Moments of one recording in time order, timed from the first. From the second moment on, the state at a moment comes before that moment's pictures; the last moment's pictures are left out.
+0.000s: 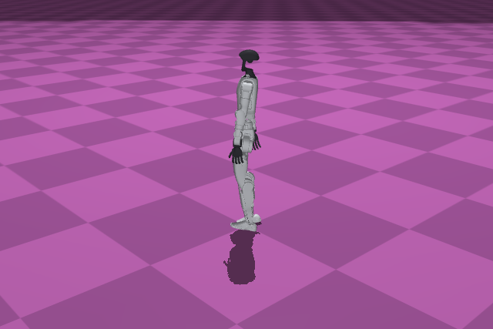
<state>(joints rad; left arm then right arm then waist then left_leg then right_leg) -0.11 0.18 0.22 1.57 0.38 0.10 -0.18 0.11 -0.14 -0.12 1.59 -0.49 -0.01 0.20 -0.06 -0.05 -0.08 -0.01 -0.07 0.26 0.07 -0.41 0.04 0.02 -0.07 -0.22 0.06 0.10 0.04</state>
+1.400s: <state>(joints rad) -0.45 0.12 0.18 1.41 0.26 0.03 -0.22 0.17 -0.21 -0.19 1.70 -0.23 0.09 0.12 -0.01 -0.04 -0.06 0.00 -0.06 0.30 0.03 -0.39 0.02 -0.01 -0.06 -0.19 0.04 0.12 0.04</state>
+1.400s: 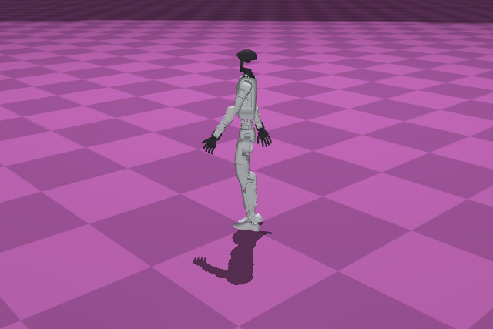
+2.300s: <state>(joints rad) -0.43 0.07 0.24 1.38 0.09 0.08 -0.23 0.13 -0.19 -0.11 1.70 -0.45 0.14 0.22 -0.02 -0.05 -0.07 0.00 -0.06 0.31 0.04 -0.39 0.02 -0.01 -0.07 -0.19 0.05 0.13 0.04</state>
